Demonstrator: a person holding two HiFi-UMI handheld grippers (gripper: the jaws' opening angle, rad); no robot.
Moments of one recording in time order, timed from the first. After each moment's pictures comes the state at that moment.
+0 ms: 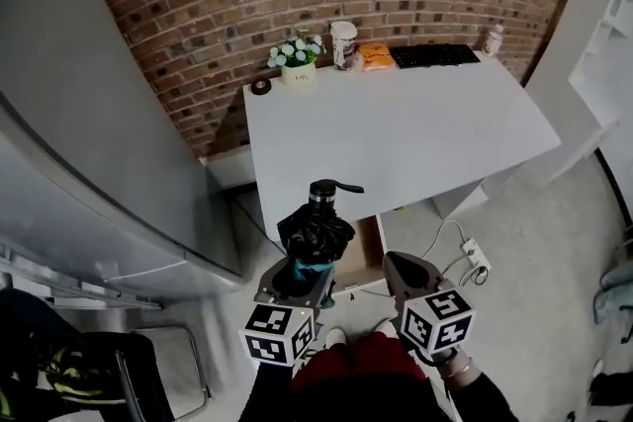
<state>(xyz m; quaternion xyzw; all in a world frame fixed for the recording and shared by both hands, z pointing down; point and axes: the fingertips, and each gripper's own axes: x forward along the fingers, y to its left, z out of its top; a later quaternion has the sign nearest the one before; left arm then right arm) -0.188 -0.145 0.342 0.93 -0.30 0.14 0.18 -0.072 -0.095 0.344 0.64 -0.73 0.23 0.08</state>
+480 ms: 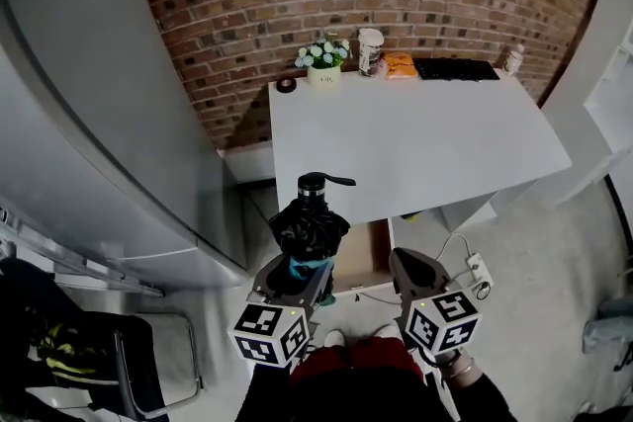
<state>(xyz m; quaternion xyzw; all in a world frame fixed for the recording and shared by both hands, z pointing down) -0.227 -0.146 0.315 0.91 -0.35 0.08 0.19 -0.089 -0.101 0.318 0.63 -0.75 0.19 0.07</state>
